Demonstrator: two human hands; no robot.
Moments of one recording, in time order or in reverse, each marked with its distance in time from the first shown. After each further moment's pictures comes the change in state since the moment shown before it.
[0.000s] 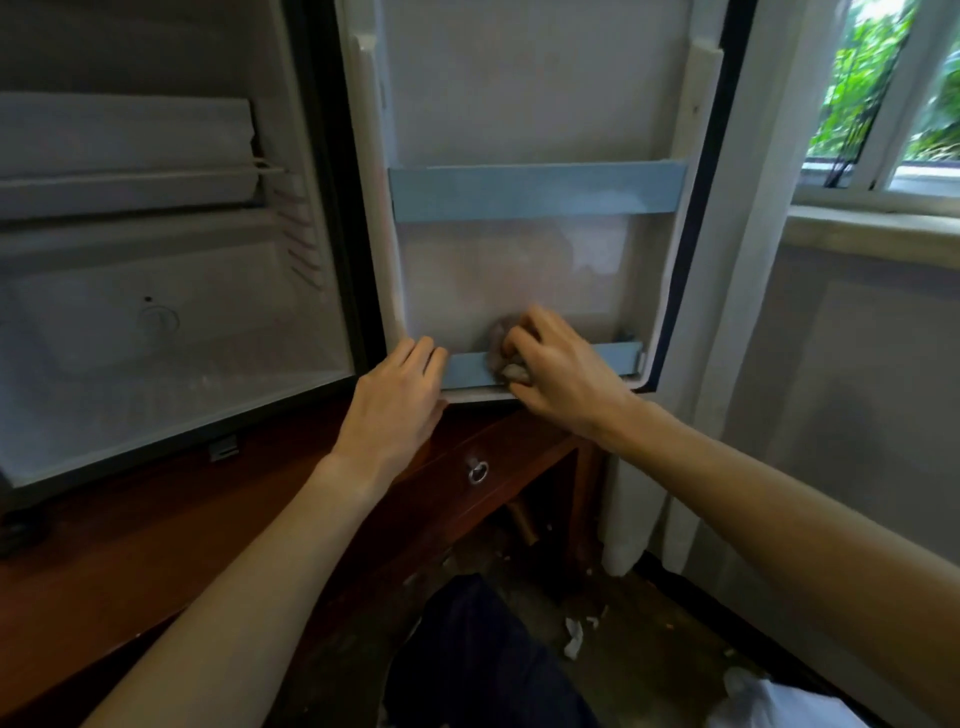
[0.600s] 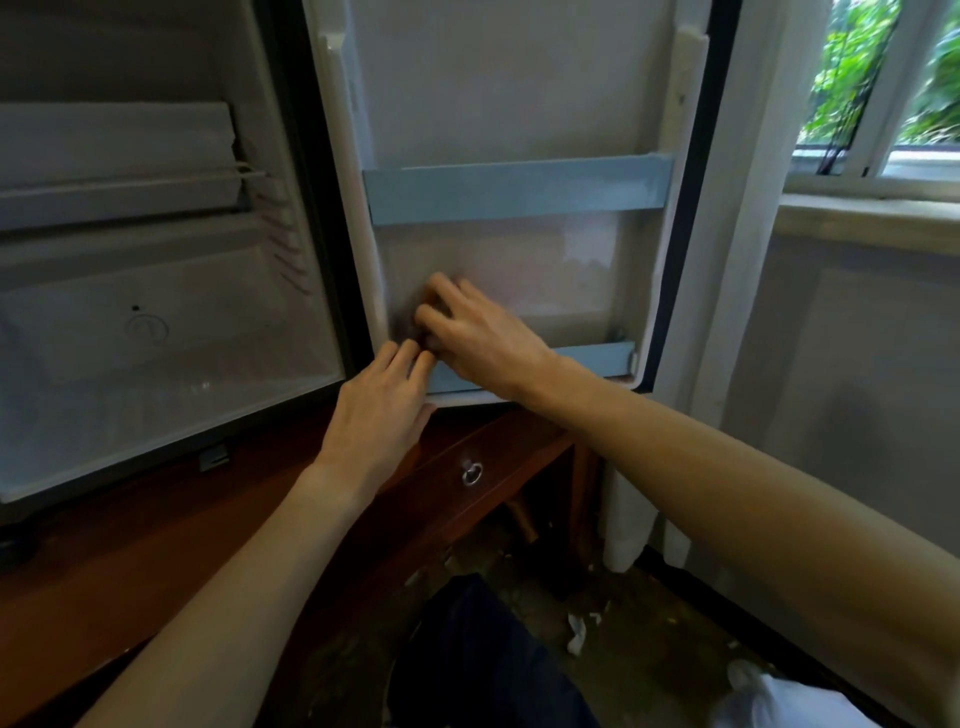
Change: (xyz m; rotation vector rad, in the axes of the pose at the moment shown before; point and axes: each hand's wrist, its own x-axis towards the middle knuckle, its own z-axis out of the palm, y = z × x) left_hand 0.001 -0.003 0.004 0.026 -0.016 0.001; right_hand 0.065 -0.023 0.018 -0.079 0.061 -0.237
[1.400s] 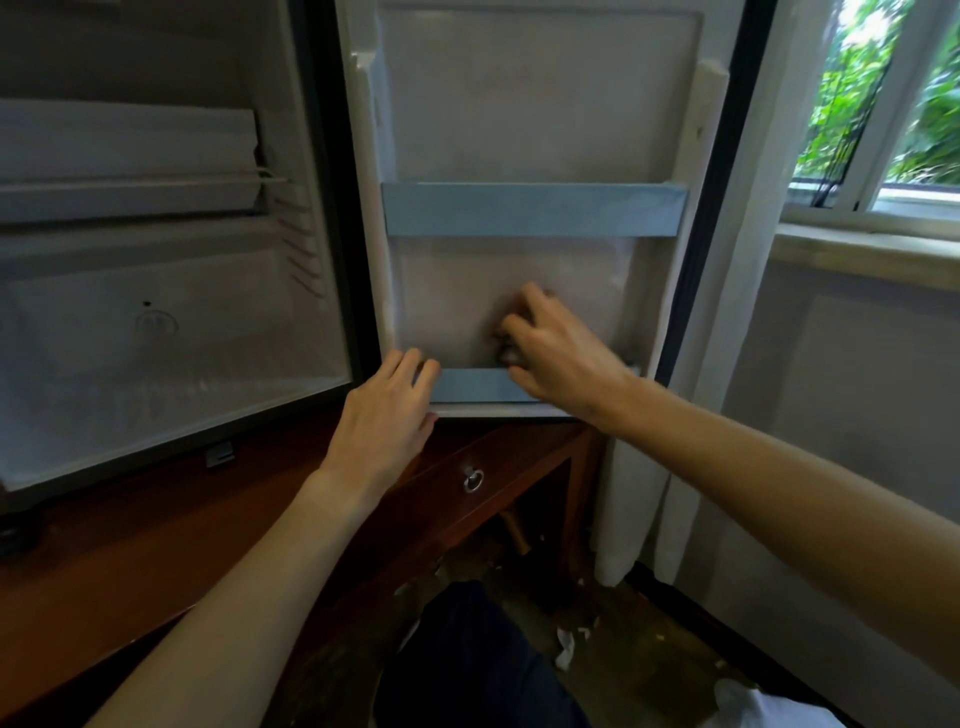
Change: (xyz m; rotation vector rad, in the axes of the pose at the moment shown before) left_hand -0.009 -0.003 -0.005 -0.040 0.008 -0.025; right_hand -0.045 0.021 -0.039 -0.070 -0.128 0.196
